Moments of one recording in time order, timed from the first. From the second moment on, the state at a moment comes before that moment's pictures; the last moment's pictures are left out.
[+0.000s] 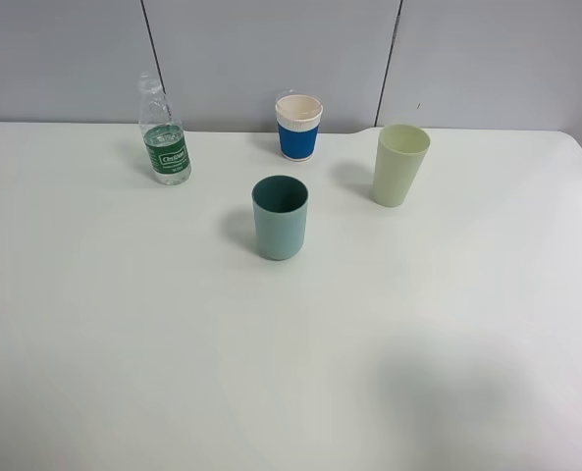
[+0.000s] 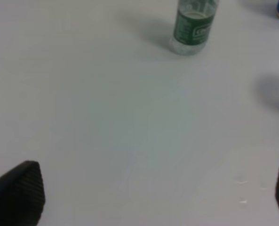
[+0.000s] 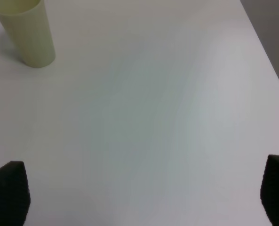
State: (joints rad) left arm -0.01 0.45 -0.53 -0.13 0.69 0.09; right arm -0.05 0.00 -0.50 -0.02 1.05 -0.03
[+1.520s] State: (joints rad) left arm -0.21 1.40 -0.53 -0.17 -0.07 0.21; right arm -0.05 0.00 -0.50 -0.02 1.05 -0.03
